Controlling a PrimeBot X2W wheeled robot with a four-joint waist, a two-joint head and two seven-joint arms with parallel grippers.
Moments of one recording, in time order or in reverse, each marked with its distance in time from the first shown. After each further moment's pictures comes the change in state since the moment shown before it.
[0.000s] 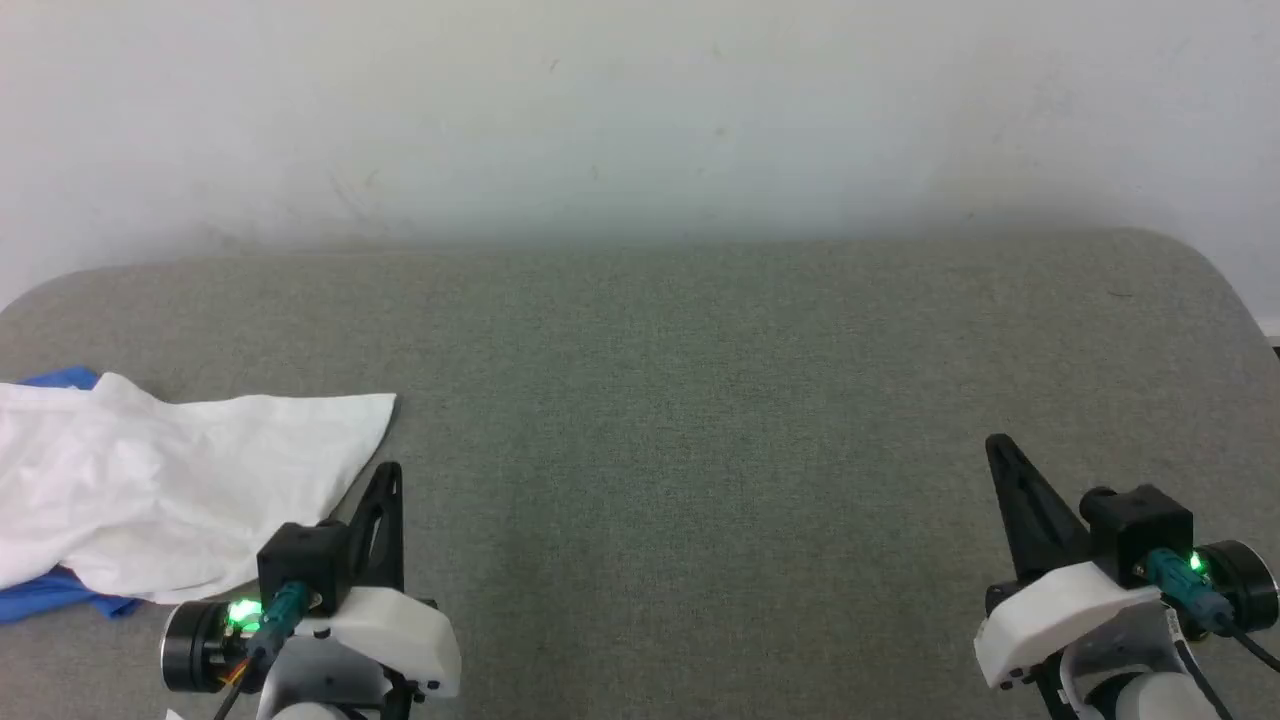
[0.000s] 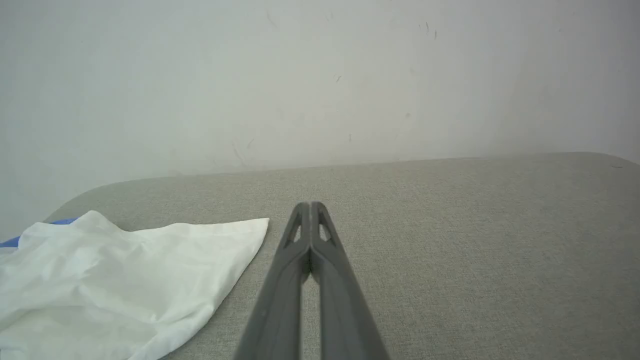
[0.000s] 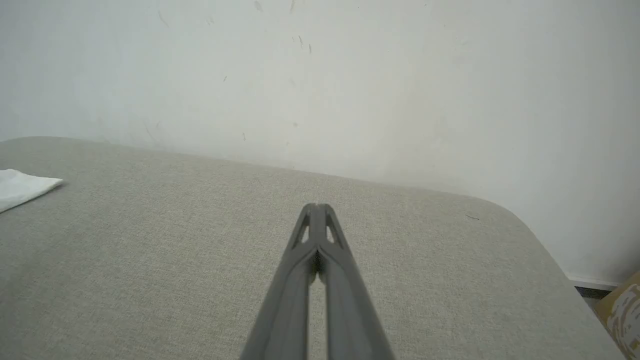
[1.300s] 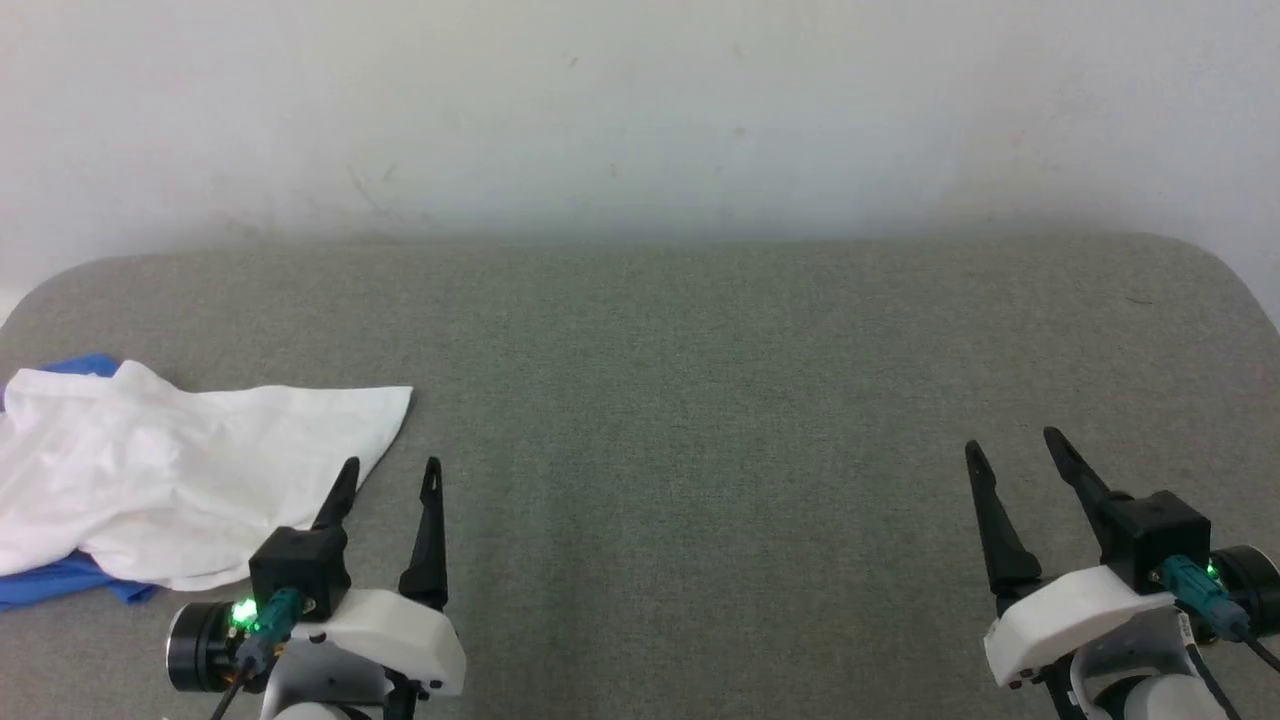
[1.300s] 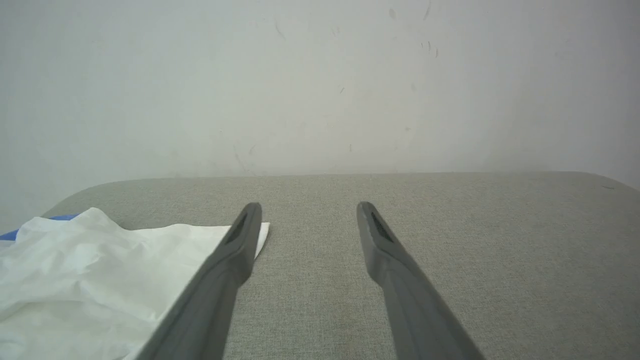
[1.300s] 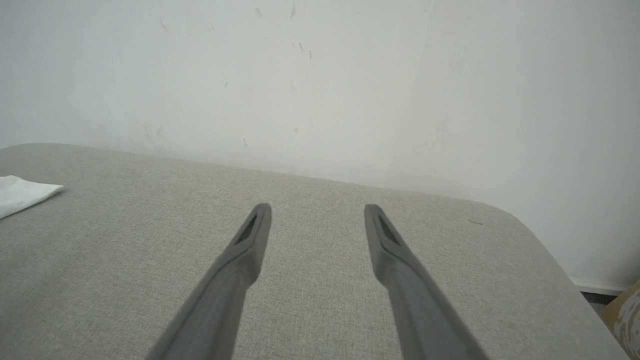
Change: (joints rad) left arm 0.000 0.000 -0.010 0.002 -0.044 -0.001 -0.037; right arm 0.002 -0.001 -0.019 0.016 0.005 0.000 -0.037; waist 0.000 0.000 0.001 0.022
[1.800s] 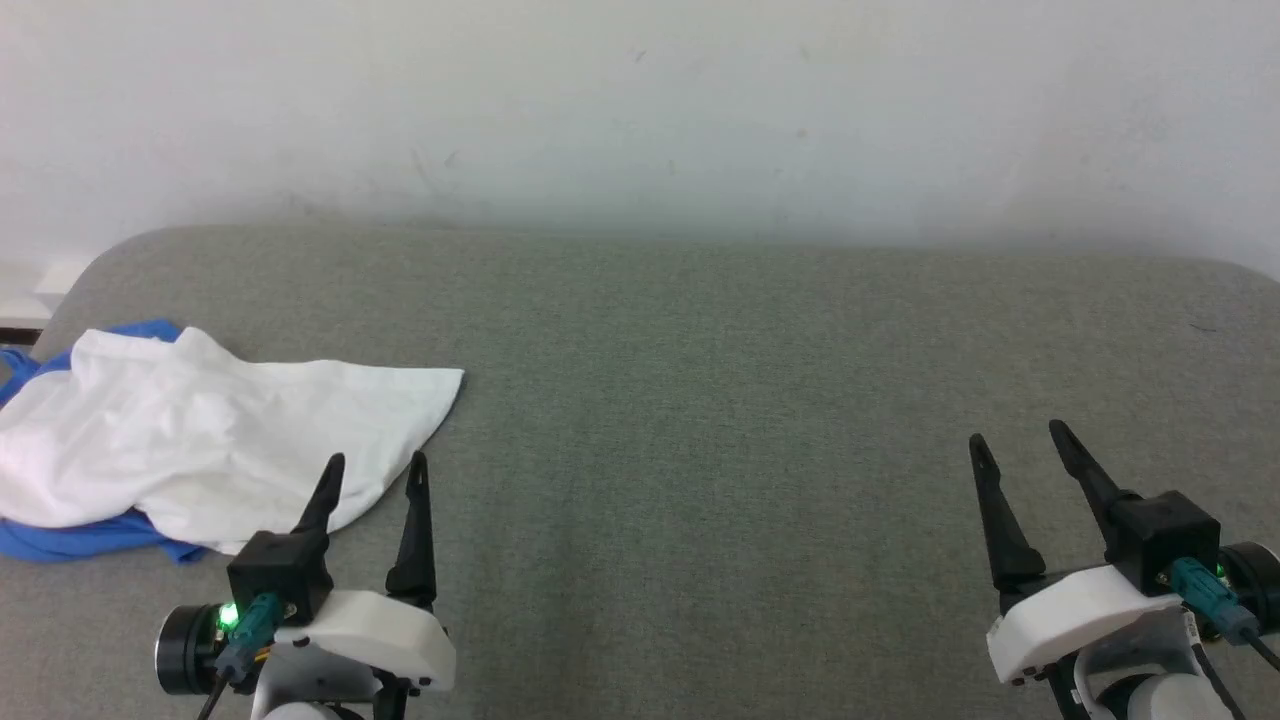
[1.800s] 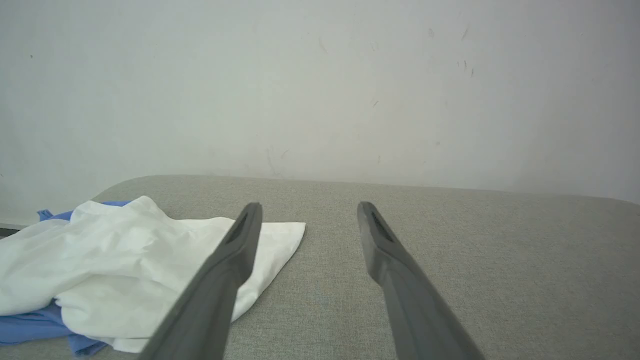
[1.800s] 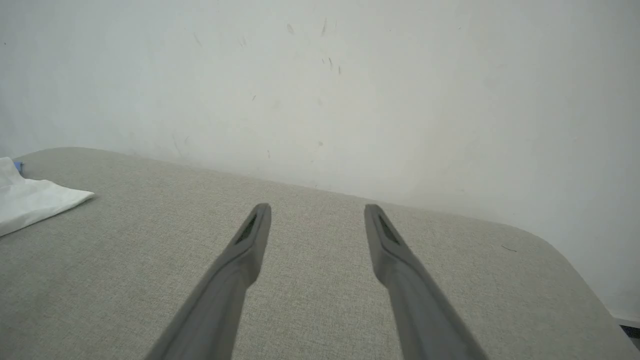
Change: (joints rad) left arm 0.000 0.000 0.016 0.000 -0.030 0.000 -0.033; right arm 0.002 0.000 -0.004 -0.015 0.000 0.000 -0.017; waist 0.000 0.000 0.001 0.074
